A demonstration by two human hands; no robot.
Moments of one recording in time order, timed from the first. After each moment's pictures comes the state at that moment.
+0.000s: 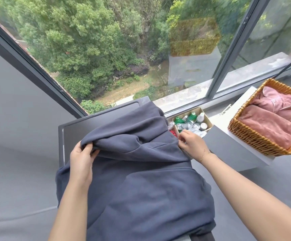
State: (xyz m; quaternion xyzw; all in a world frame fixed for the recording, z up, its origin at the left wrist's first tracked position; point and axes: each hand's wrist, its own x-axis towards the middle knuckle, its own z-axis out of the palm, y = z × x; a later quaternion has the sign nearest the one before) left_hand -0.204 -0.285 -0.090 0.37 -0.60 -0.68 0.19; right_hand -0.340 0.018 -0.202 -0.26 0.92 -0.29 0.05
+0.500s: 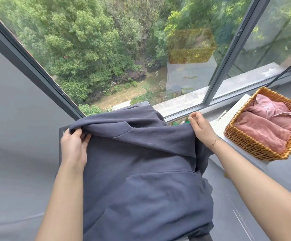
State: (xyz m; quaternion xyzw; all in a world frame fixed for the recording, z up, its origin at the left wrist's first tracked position) left_hand -0.238 -0.312 -0.059 0.38 -0.52 -0.72 0.24; right_hand -0.375 0.026 -0.138 -0.11 0.87 -0.48 0.07
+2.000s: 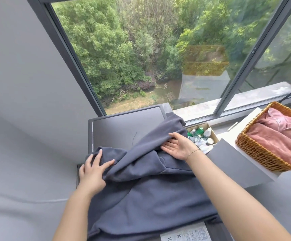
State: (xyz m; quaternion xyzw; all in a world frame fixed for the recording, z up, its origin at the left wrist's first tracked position) left_hand -0.088 -0.347 -0.107 0.22 -0.96 -0.10 -0.15; right_hand -0.278 -0.106 -0.105 0.30 0.41 -0.76 0.41
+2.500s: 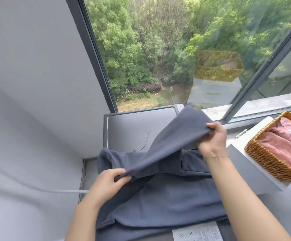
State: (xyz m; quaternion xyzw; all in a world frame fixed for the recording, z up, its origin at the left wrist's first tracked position) left_hand -0.041 -0.349 -0.098 0.17 -0.89 -0.42 -0.08; right_hand -0.262 -0.101 -0.055 0.18 0.33 -0.91 0.16
